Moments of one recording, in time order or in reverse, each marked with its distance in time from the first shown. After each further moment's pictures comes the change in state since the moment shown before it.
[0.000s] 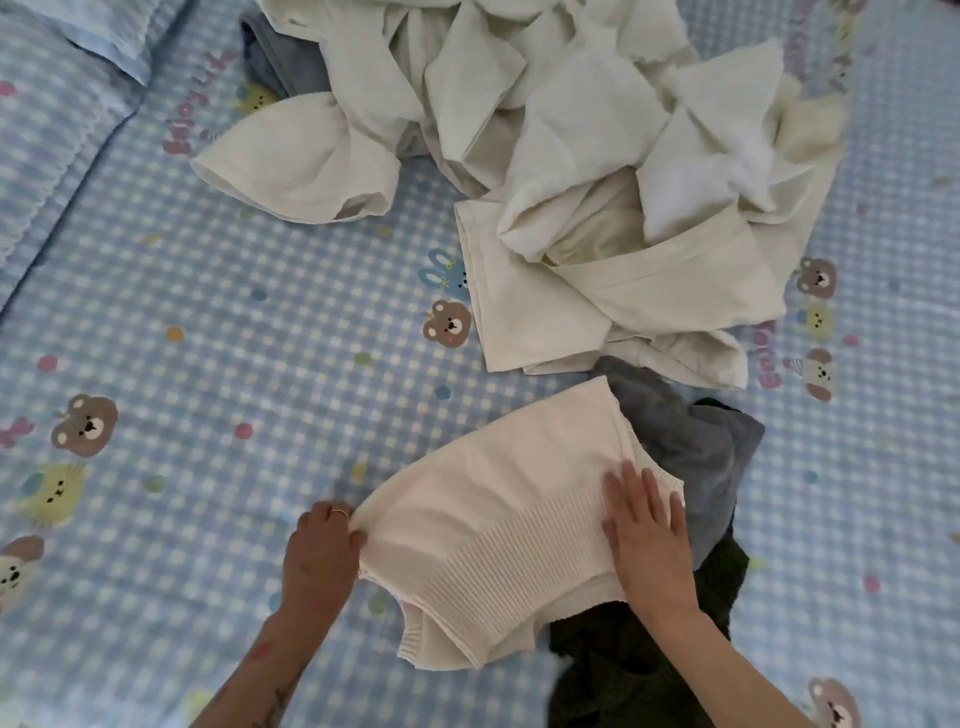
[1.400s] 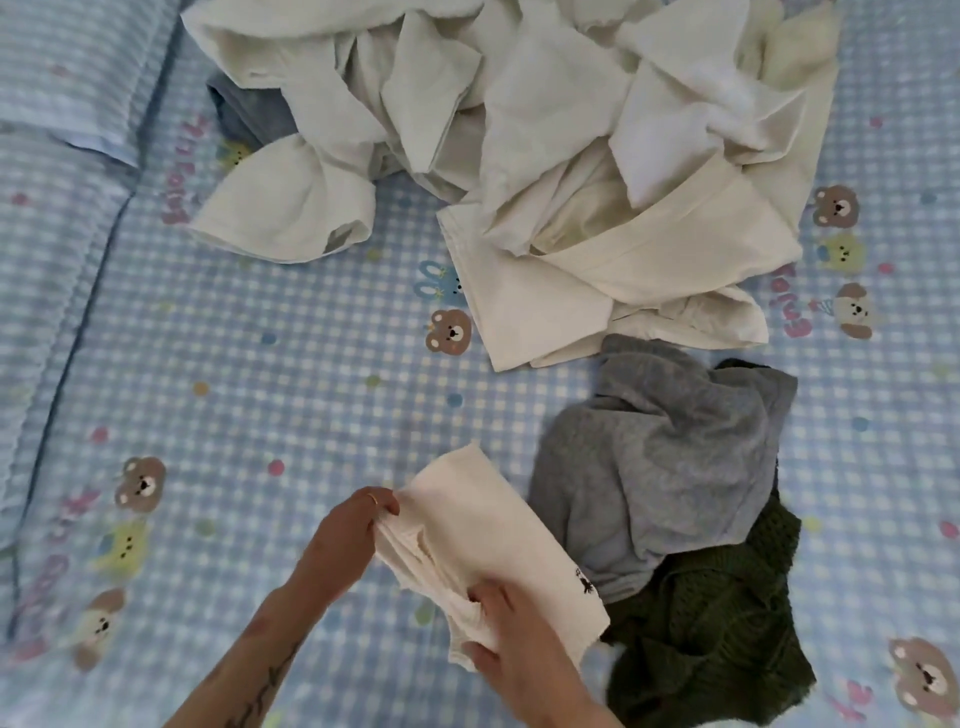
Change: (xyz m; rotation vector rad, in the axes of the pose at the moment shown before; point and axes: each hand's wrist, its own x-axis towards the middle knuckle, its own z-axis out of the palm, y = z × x) left_hand 0.021 0.004 -0.059 -0.171 -0.081 0.341; right_hand -0.066 -0.158 0.006 0.743 -0.436 -0.185
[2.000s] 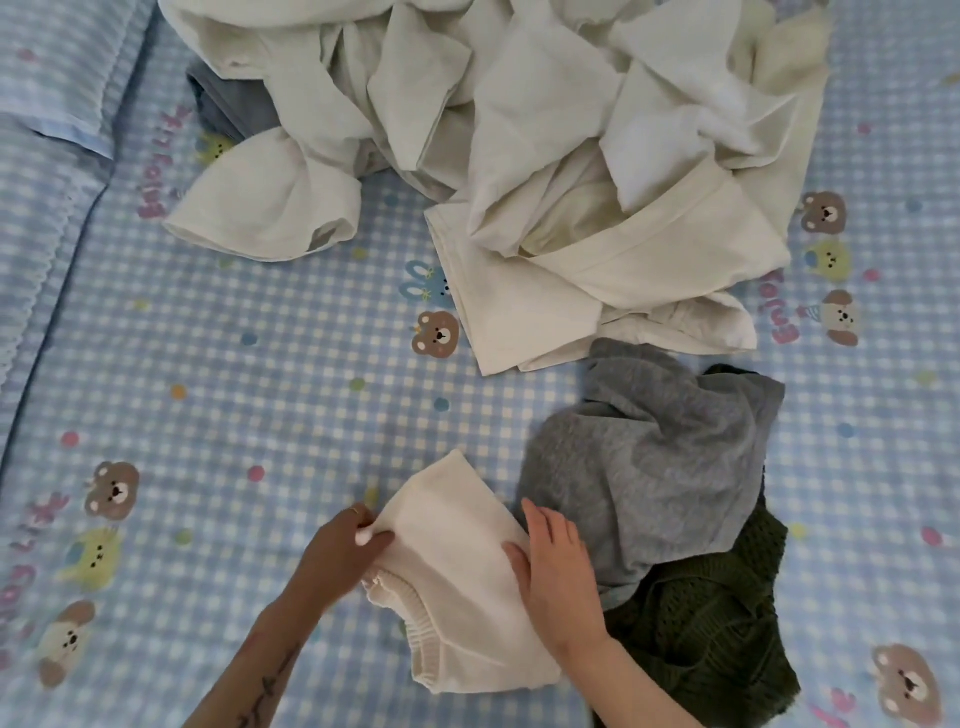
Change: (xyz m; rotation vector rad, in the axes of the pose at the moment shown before) left_hand 0.012 -0.002 0.020 -0.069 -0.128 -0.355; right_hand 0.031 0.032 -0.044 -0.209 0.413 0.127
